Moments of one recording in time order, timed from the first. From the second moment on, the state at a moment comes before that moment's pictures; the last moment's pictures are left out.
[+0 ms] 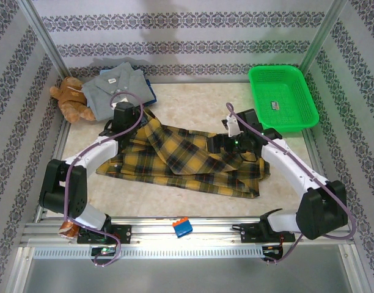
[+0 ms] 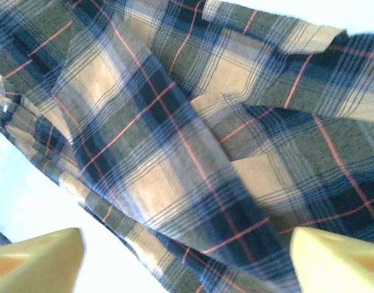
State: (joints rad) left arm -0.22 1.54 0.95 0.09 -0.02 -0.78; right arm 0.34 1.33 1.01 -0.66 -0.42 0.29
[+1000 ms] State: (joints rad) left arm -0.11 1.52 0.81 0.26 -0.02 -0.57; right arm 0.38 1.70 1.03 -0.65 -0.44 0.37
